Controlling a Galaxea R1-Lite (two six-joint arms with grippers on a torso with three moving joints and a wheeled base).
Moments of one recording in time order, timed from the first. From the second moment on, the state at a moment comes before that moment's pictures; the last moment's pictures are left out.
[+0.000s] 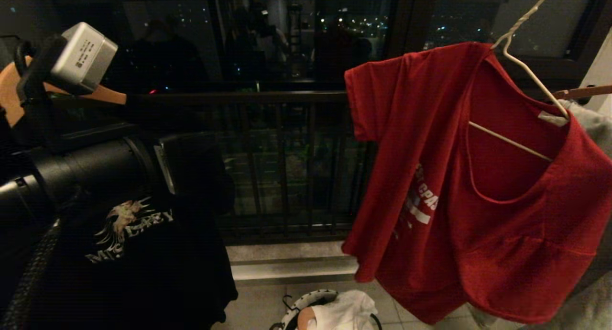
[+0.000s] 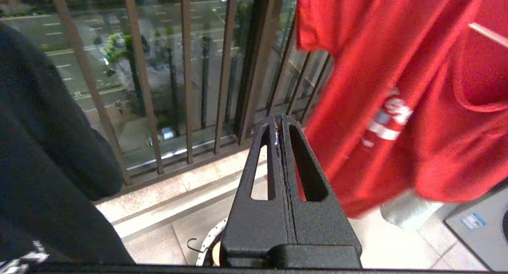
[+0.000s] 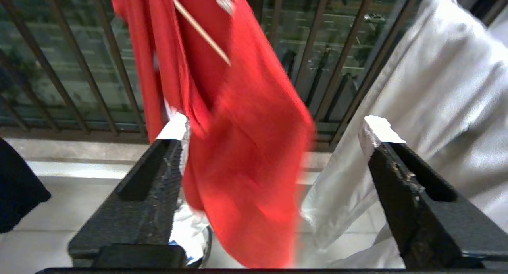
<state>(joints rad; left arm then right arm) -0.62 1.23 -0.86 -0.36 0.07 -0.14 0.11 0.81 -0.86 0.13 -0.11 -0.07</state>
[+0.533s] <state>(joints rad) -0.62 1.25 -0.86 -0.36 0.07 -0.14 0.11 0.81 -0.92 0.17 -0.11 -0.08</state>
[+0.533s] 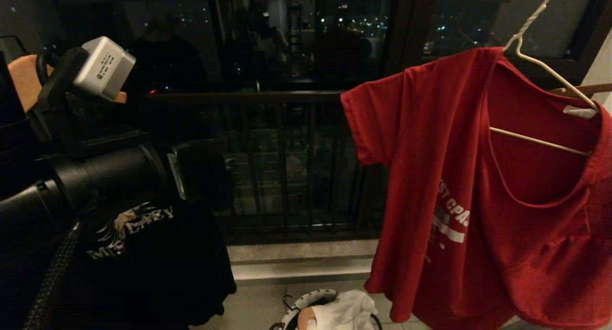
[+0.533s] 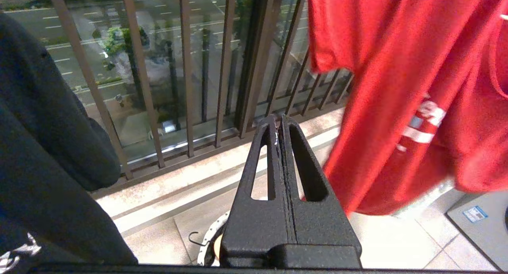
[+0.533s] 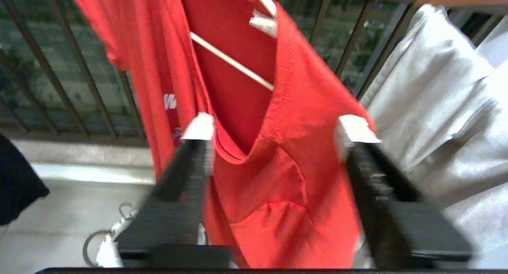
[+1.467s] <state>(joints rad) -0.62 1.23 -0.85 -0.37 0.07 -0.11 -0.05 0.36 -0.67 0.37 -0.21 -0.08</state>
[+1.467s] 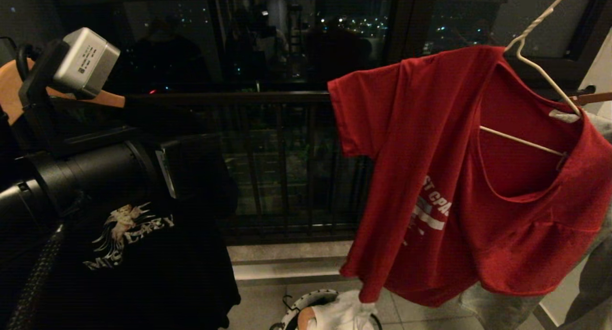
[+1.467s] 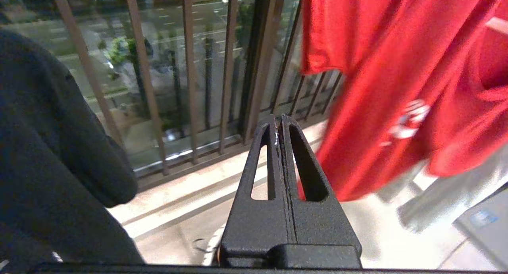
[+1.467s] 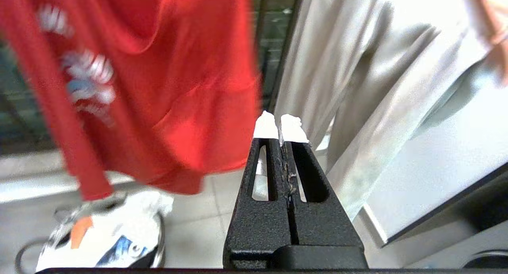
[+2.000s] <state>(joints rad) -0.59 1.23 -0.81 -0.40 0.07 0.01 -0.02 0.20 -0.30 0.24 -0.01 -0.08</state>
